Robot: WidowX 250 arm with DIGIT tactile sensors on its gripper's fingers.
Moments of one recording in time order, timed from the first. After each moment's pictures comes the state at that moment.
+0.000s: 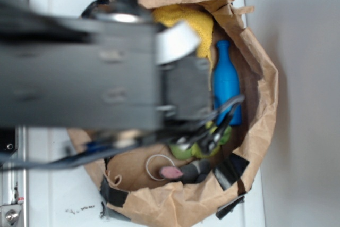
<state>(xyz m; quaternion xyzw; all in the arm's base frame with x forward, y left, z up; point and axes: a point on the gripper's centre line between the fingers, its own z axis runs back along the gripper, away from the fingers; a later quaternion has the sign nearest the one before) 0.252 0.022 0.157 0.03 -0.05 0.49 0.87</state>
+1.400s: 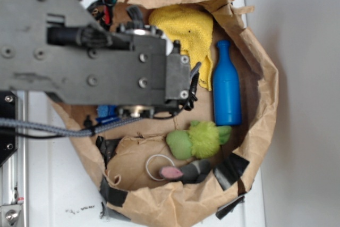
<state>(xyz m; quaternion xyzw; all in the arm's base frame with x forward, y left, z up) 0.226 0.037 0.112 0.08 -0.02 0.62 0.78</state>
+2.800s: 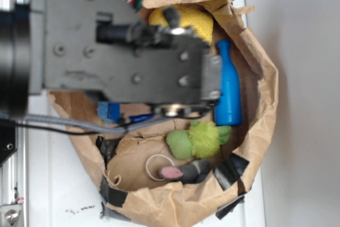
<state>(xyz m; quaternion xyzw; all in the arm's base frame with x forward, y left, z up) 0.241 0.035 0.102 0.06 -0.03 0.67 0.74</state>
